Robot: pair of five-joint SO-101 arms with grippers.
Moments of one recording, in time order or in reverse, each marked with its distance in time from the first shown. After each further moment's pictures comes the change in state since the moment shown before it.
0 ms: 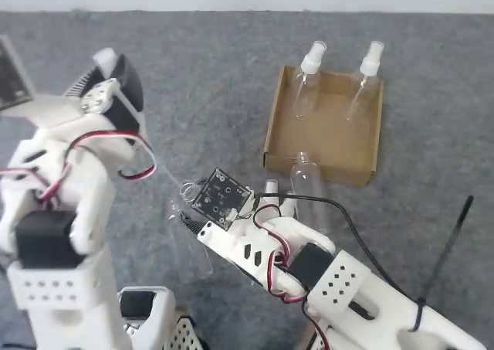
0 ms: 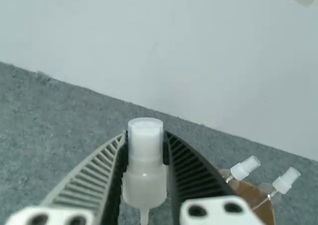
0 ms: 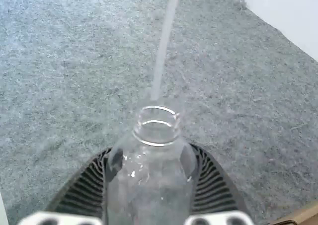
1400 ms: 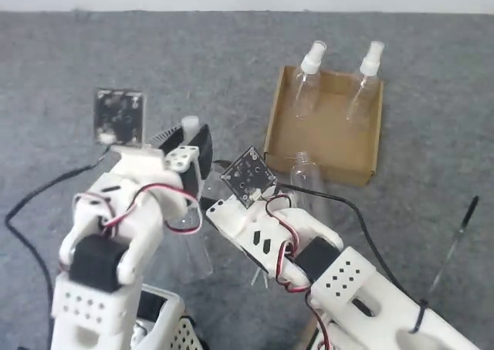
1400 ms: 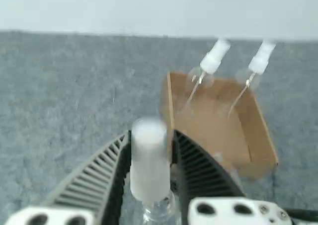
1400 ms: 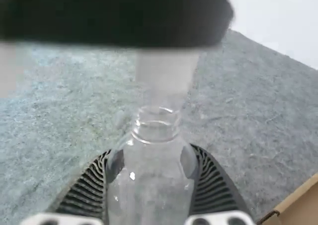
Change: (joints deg) left arm 16.6 -18.2 28.4 -2.1 -8.6; right arm 6.5 0.0 2.6 -7.7 -7.6
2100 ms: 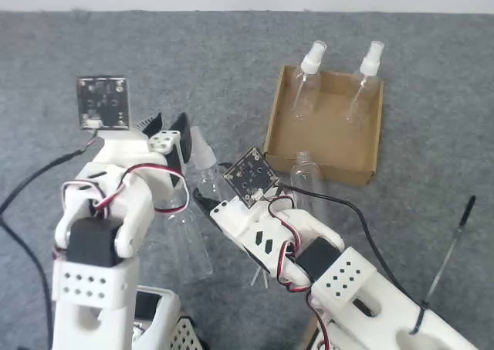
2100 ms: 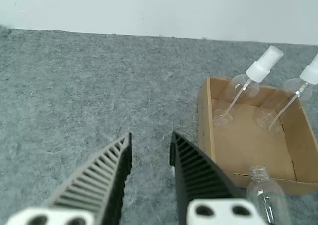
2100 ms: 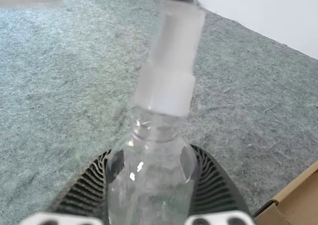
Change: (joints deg) left arm -7.6 7.9 -1.0 -2.4 -4.4; right arm 0.4 -0.4 1.6 0.0 0.0
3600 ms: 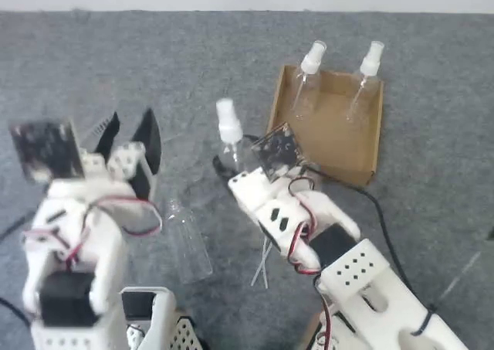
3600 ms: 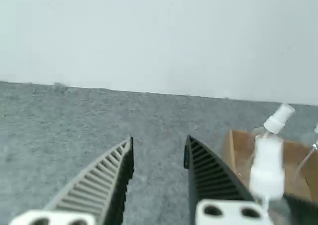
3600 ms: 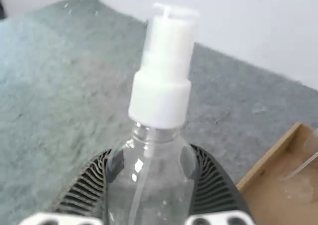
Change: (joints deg) left arm -8.4 -15.6 -0.8 3.1 -1.5; right arm 9.3 0.0 -5.8 1.6 0.0
